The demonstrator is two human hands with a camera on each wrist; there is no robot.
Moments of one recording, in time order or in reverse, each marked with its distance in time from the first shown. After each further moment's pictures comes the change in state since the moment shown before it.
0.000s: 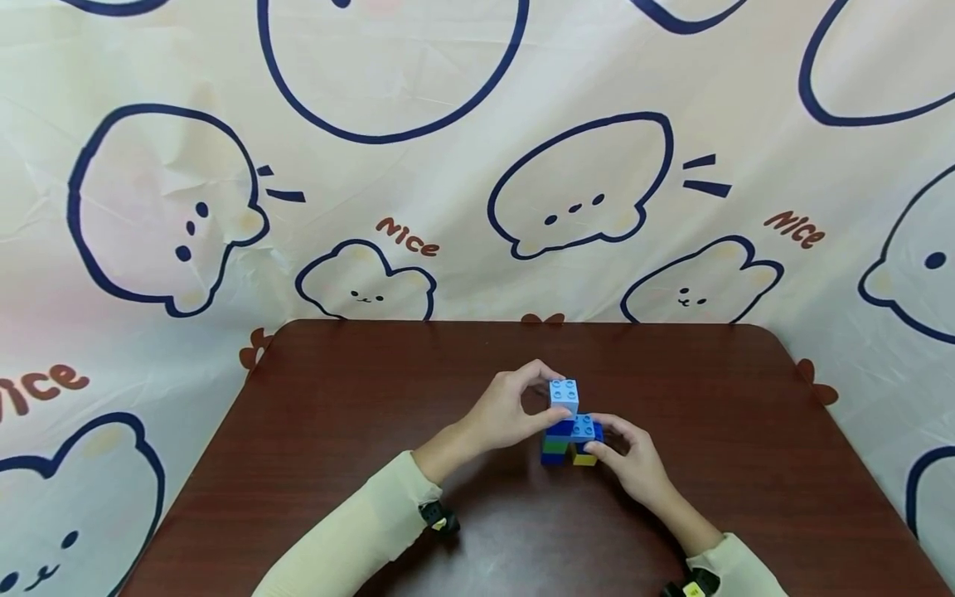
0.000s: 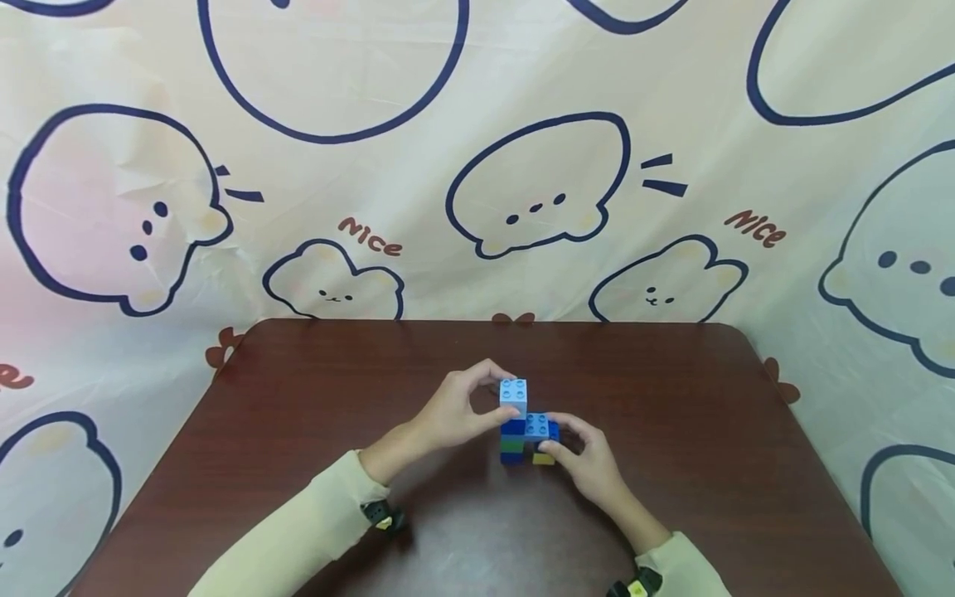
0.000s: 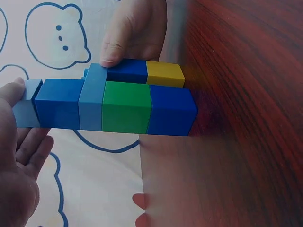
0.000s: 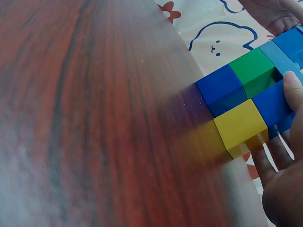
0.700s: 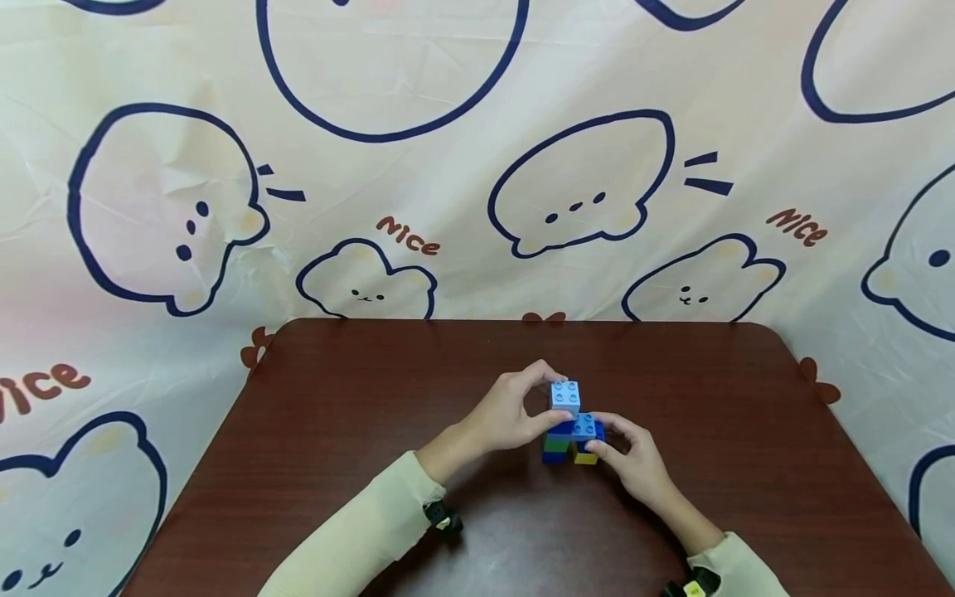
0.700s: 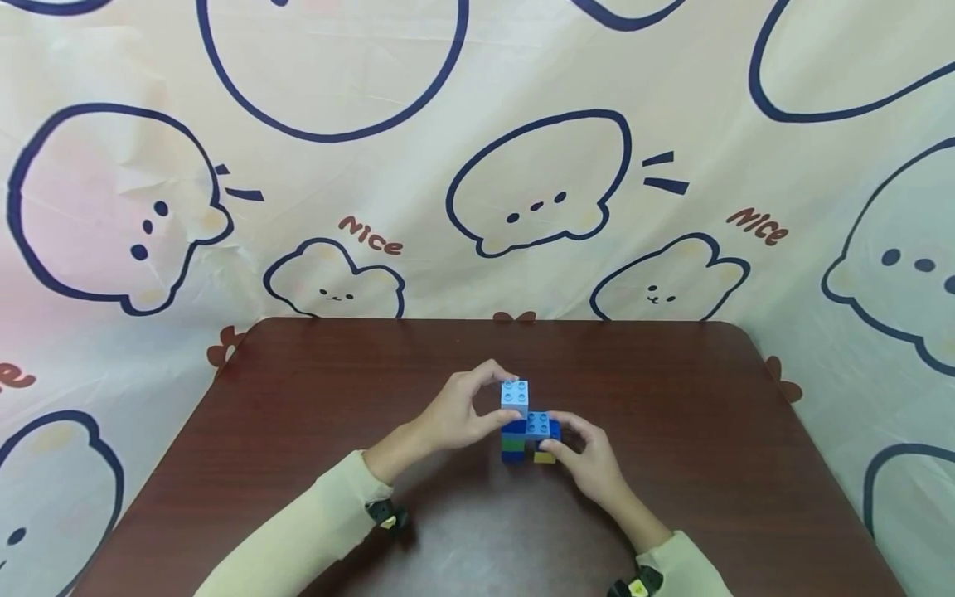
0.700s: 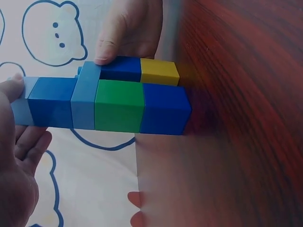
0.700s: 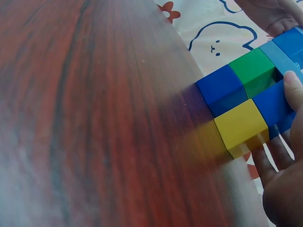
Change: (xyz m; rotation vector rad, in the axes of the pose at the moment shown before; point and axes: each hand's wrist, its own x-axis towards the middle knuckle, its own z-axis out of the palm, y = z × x) left_hand 0.000 -0.003 0.003 0.015 -0.013 0.025; right_hand 0.000 0.002 0.000 0.009 0.014 0.007
